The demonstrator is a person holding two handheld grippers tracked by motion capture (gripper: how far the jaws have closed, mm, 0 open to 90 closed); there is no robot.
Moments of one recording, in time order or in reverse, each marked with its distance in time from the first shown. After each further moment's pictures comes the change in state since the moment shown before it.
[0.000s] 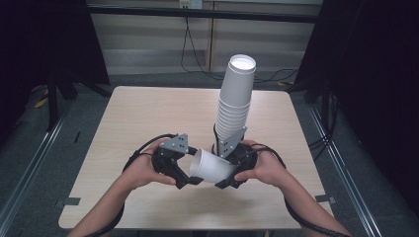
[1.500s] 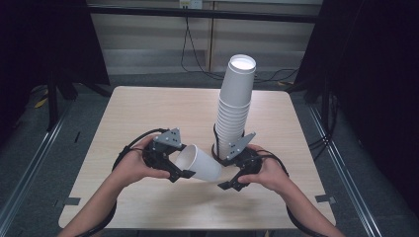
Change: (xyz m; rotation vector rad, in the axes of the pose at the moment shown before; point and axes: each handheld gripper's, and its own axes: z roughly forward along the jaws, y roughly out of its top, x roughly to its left) left arm 0.006 0.000 -0.028 0.121 0.111 -0.044; right arm -0.004 -0.033 0.008 -0.074 -0.093 0.092
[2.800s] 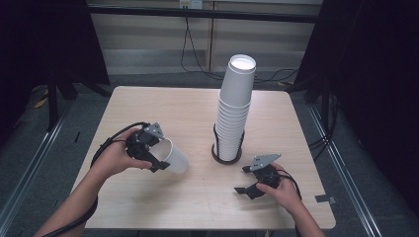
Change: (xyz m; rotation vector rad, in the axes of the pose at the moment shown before) left arm 0.038 -0.028 -0.022 0.262 0.163 -0.115; right arm -0.009 -0.103 0.017 -0.126 -0.210 0.149
